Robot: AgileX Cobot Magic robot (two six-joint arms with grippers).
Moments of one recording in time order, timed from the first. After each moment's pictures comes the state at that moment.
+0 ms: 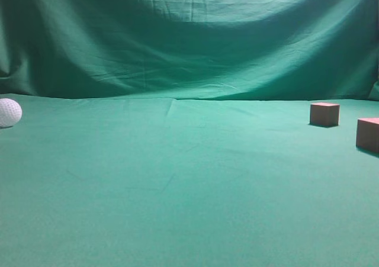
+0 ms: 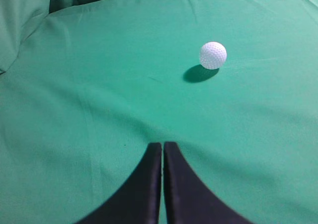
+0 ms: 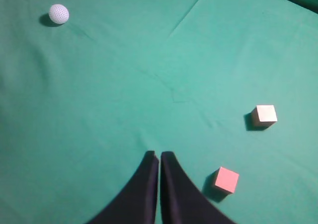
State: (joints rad) left arm -0.04 -0.02 0.01 0.32 0.39 -0.08; right arm 0.74 0.97 -1.14 -0.08 1.03 0.07
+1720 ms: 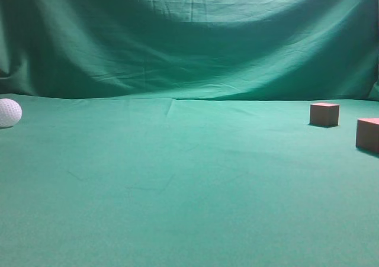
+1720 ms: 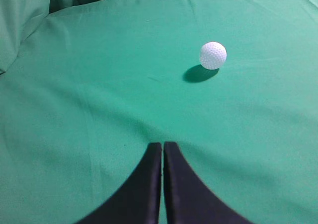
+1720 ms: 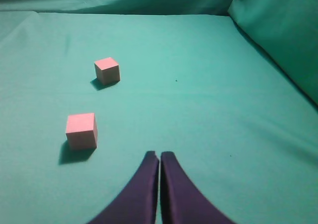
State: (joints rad) left arm -0.04 -0.02 0.01 0.32 0.39 -0.08; right arm 0.13 -0.01 0.03 -0.17 0.40 0.16
